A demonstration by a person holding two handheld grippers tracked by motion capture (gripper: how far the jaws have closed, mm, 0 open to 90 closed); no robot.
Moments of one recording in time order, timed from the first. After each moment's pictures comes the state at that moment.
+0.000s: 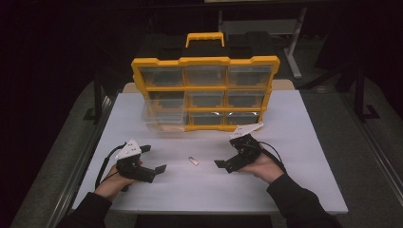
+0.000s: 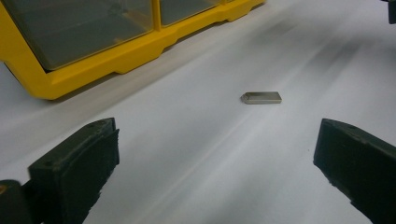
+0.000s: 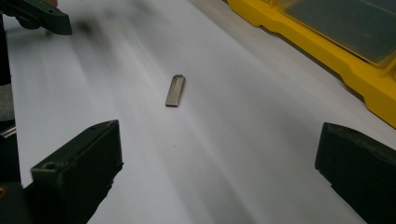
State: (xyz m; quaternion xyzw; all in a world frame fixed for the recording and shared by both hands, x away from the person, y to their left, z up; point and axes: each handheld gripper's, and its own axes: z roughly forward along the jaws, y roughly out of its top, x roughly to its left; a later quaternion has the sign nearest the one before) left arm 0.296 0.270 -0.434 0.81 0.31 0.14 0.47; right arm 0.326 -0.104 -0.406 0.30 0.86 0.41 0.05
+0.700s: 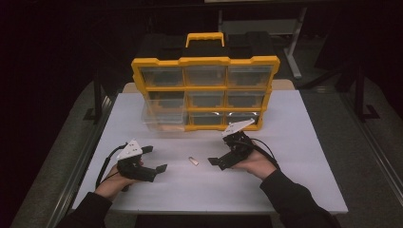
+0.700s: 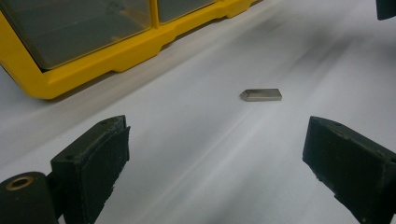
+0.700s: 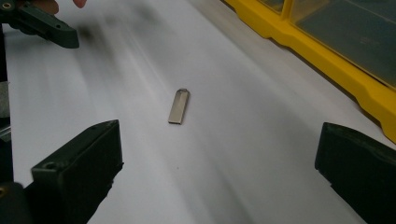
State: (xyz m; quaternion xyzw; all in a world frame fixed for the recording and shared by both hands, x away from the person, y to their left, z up) left arm 0.296 0.268 -0.435 0.82 0.31 0.14 0.47; right arm 0.336 -0.084 -0.403 0.29 0.86 0.41 0.05
